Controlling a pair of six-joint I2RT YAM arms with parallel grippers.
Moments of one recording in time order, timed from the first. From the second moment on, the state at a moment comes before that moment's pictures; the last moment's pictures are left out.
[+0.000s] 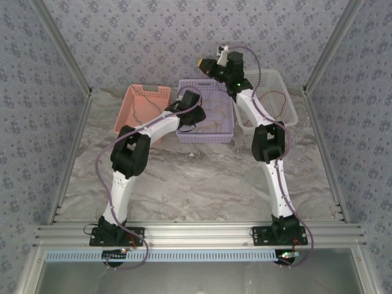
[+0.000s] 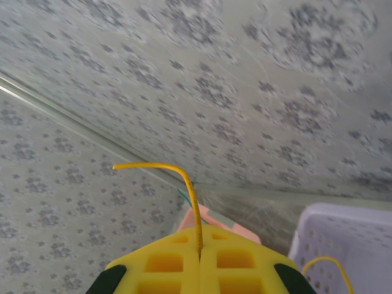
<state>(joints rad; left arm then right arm) -0.58 2.25 1.80 -0.35 -0.03 -0.85 0.29 2.55 2.44 0.01 -0.56 0.80</state>
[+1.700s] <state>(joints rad) -0.35 1.13 1.12 -0.63 -0.14 -0.78 0.39 1.90 1.66 -0.18 -0.16 0.42</state>
